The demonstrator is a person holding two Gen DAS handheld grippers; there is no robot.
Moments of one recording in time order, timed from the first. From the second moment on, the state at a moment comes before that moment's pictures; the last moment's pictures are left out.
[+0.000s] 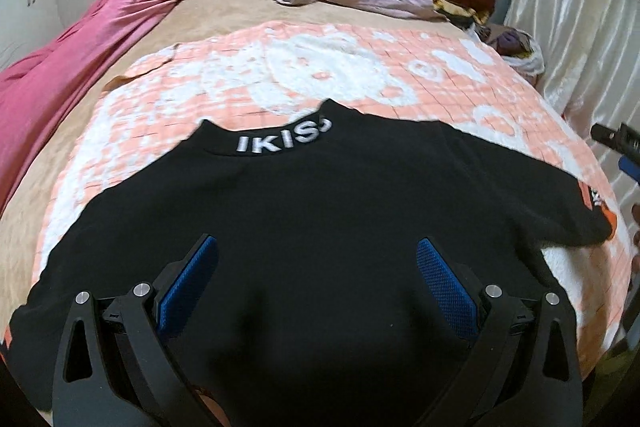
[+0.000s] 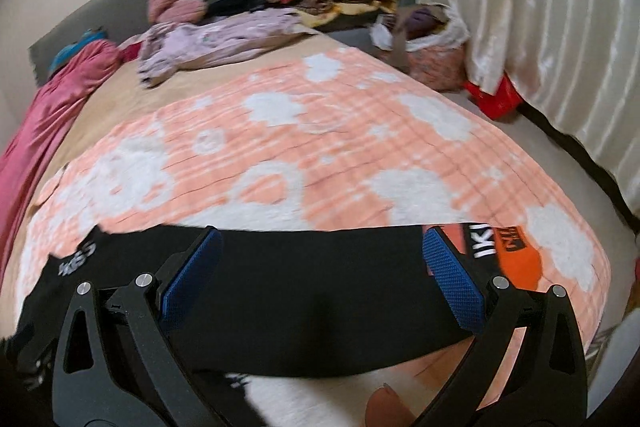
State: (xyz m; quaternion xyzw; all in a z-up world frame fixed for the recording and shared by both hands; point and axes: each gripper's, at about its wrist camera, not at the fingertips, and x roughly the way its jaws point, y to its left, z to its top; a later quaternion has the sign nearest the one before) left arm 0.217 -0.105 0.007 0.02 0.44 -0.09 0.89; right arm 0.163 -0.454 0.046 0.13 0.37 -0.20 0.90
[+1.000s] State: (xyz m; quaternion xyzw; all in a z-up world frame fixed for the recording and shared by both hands) left arm 0.210 -0.132 -0.041 0.06 0.45 -0.12 0.88; right arm 0.107 -0.606 -0.041 0.35 0.41 -0.31 0.78
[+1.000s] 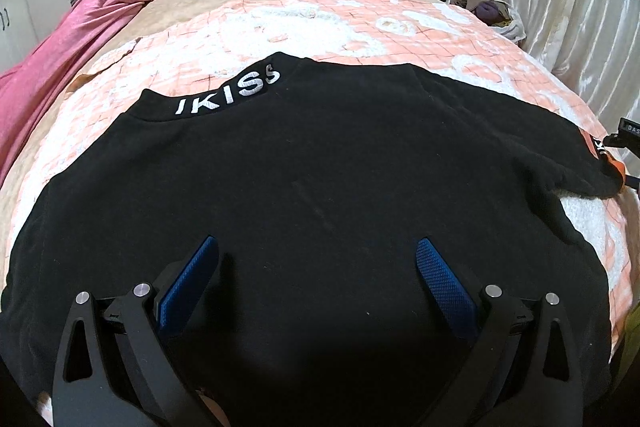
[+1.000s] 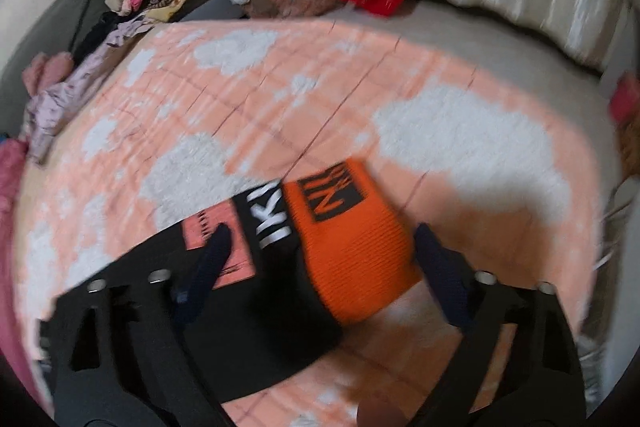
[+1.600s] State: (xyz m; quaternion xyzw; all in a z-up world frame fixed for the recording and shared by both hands) left arm 0.215 -0.118 -0.029 0.04 0.44 -0.11 0.89; right arm 0.122 -0.554 0.010 0.32 0.34 -0.17 0.87
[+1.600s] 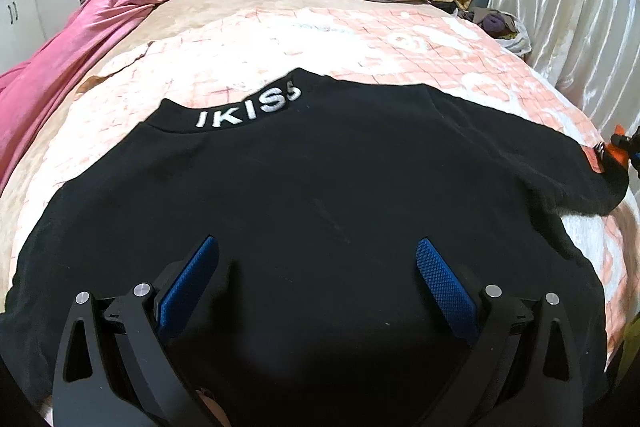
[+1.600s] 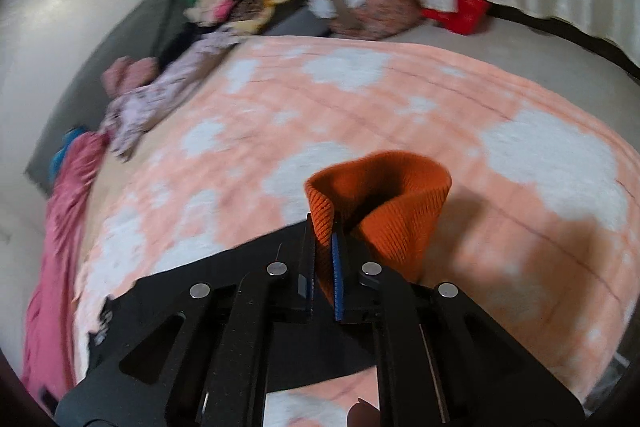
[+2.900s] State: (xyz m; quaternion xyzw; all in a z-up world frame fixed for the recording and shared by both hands) left arm 0.227 -0.041 -0.014 -0.12 0.46 -0.11 0.87; right arm 0.158 -0.300 0.048 0.12 0.35 0.15 0.92
